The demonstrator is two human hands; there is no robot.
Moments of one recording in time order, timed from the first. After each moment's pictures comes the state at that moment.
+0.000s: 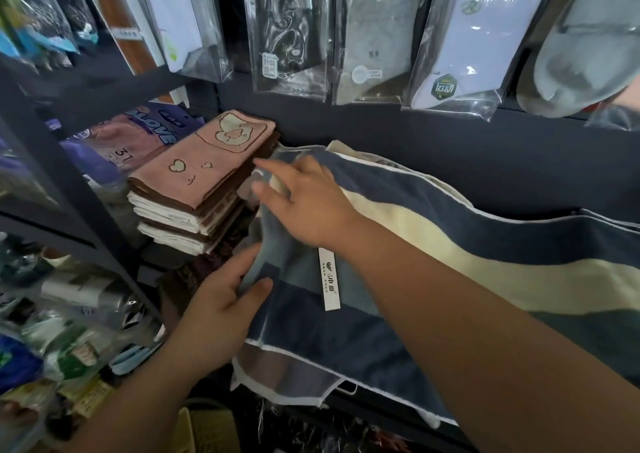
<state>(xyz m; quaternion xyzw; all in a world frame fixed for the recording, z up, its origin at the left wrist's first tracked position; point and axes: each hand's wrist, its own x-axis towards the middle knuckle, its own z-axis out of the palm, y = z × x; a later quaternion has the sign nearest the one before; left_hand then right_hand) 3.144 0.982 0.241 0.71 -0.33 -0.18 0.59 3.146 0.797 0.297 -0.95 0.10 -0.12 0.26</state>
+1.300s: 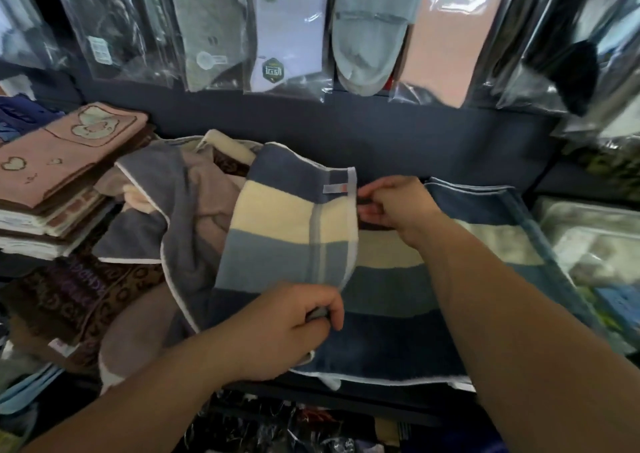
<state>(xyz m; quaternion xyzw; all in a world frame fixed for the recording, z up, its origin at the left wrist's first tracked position) 3.003 0.849 0.250 0.67 -0.58 -0.33 0.32 2.935 0.606 0.277 -0.63 0.42 -0.23 0.61</state>
